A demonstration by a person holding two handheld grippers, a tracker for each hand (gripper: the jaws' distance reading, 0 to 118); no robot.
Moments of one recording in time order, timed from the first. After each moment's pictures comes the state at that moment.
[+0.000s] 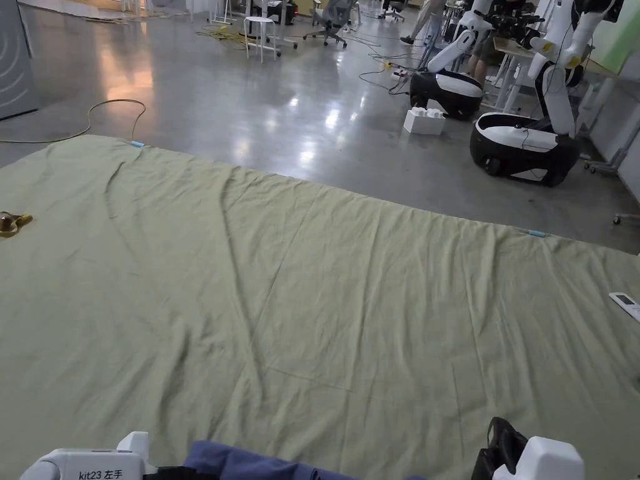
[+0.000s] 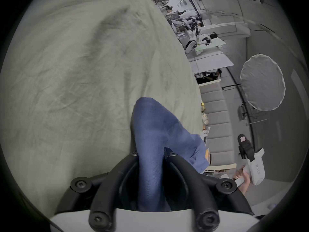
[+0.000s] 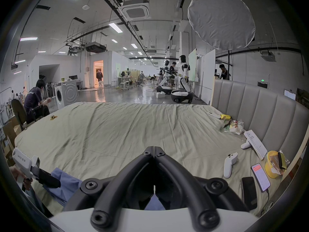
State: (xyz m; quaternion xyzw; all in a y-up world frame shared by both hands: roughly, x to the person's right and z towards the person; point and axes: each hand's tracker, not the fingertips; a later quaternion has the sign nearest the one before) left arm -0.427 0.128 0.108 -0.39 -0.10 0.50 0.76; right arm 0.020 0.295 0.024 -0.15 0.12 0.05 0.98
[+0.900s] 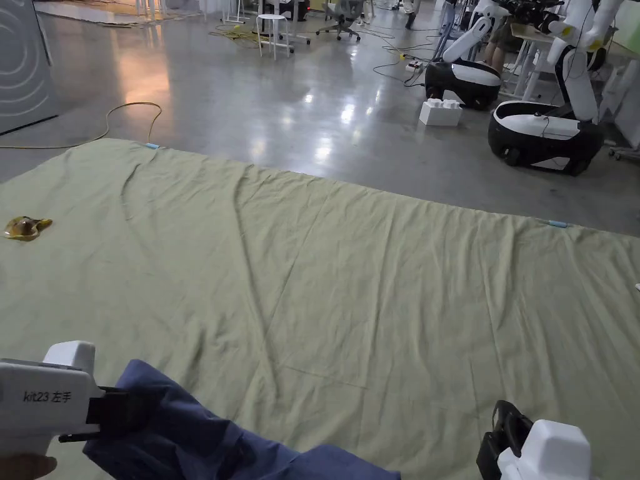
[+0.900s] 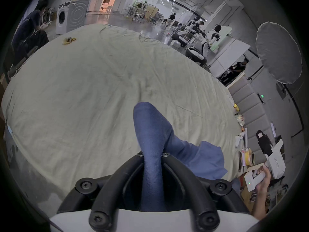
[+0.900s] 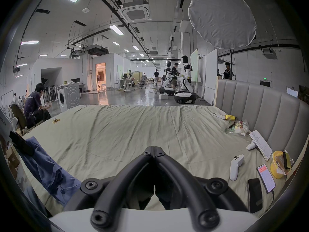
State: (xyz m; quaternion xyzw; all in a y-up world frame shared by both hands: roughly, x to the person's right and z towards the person) left arm -0.463 0.304 0.127 -0.42 0.06 0.27 0.87; right arm 0.012 0.295 0.013 -0.15 0.14 0.04 0.98
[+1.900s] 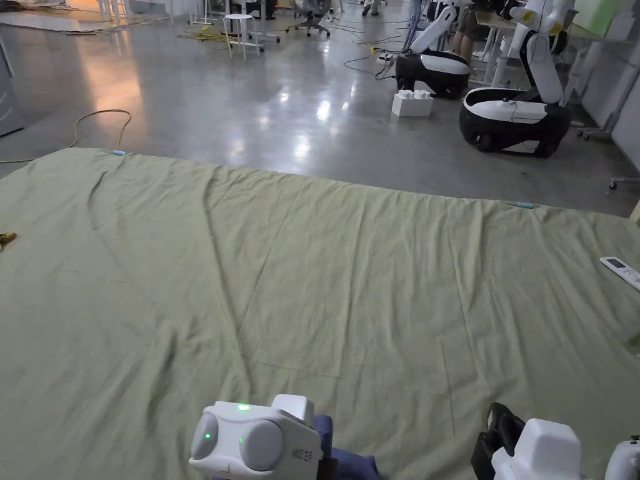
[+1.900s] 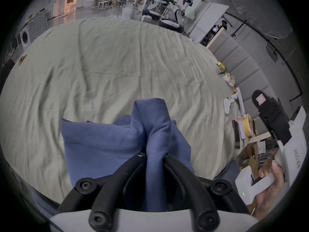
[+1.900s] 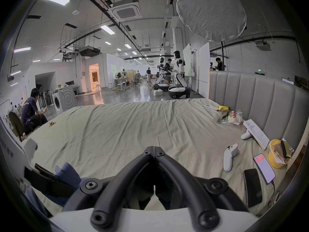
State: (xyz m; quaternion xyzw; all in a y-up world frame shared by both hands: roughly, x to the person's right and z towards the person) left arm -0.210 0.256 0.022 -0.51 -0.04 0.17 0.84; right arm 0.052 0.281 0.016 -0.17 0.11 0.01 0.98
